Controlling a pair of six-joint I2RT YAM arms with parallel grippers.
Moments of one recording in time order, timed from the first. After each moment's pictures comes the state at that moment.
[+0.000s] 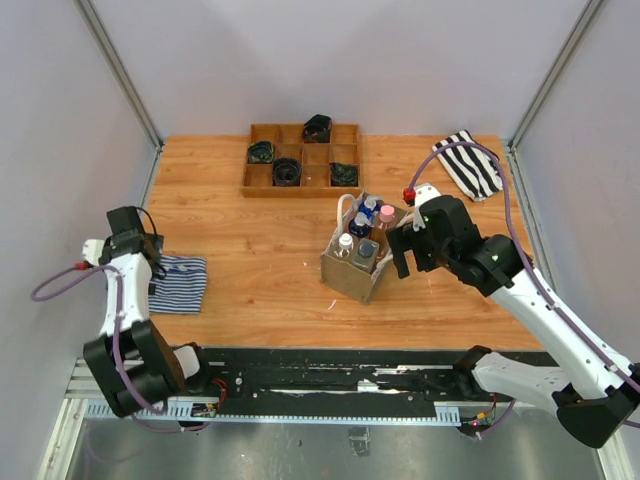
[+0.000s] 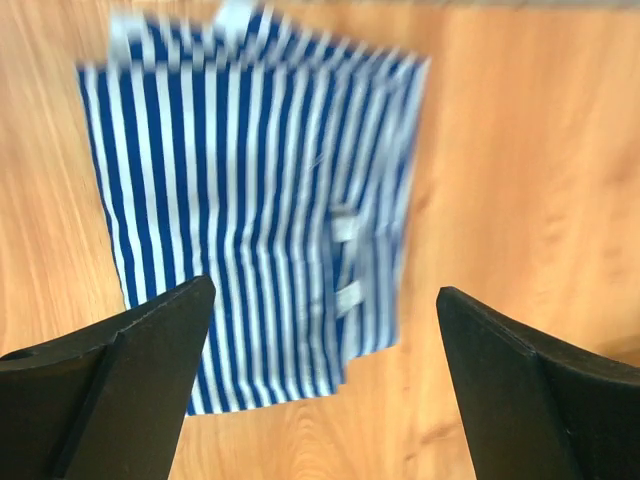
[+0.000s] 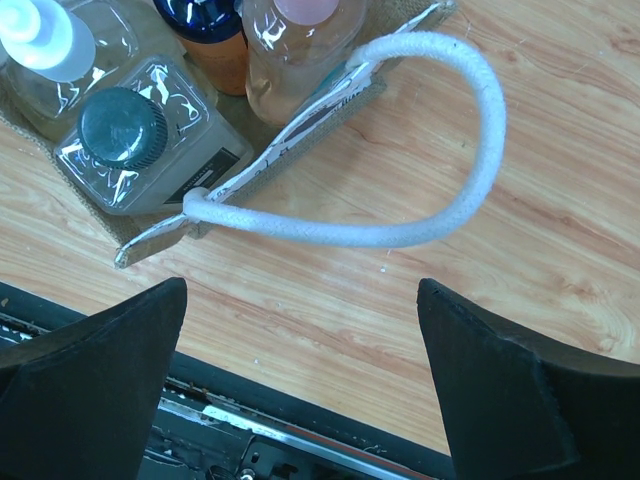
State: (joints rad) left arm 0.44 1.25 0.78 -0.62 -0.29 -1.10; right arm 0.65 1.01 1.15 -0.92 0.22 0.13
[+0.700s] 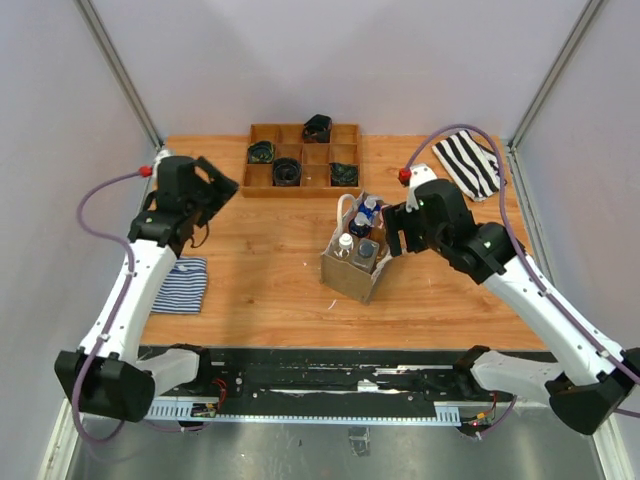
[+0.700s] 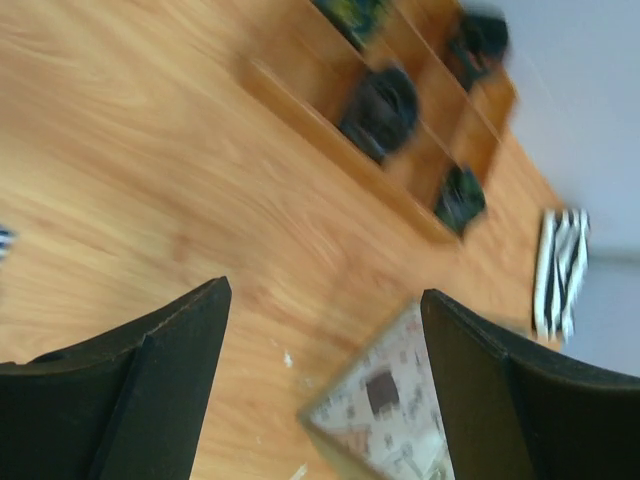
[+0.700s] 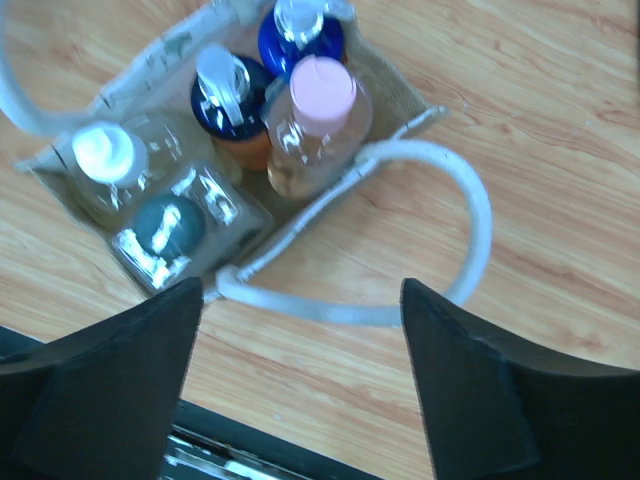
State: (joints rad) left arm -0.04 1.11 1.12 -0.58 -0.16 -0.89; right arm 0.65 1.07 1.20 -0.83 0.22 0.15
